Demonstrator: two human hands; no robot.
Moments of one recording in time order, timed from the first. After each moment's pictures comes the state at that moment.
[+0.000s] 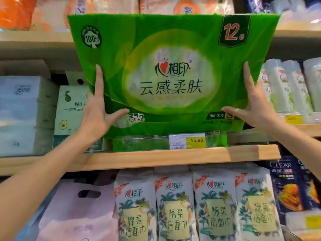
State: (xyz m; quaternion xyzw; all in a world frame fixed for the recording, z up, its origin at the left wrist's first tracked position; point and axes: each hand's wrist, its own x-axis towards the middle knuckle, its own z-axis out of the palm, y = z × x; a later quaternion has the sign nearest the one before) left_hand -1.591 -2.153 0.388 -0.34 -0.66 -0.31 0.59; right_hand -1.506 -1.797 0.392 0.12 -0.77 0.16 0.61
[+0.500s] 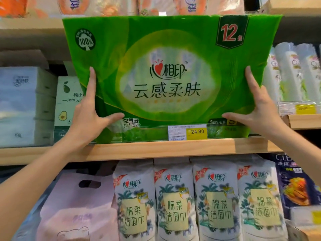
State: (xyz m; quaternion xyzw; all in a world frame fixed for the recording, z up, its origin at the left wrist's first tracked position) left_hand -1.579 -2.158 0.360 -0.29 -0.71 -0.30 0.57; right_hand -1.515 -1.795 0.358 0.15 -0.76 0.23 0.59
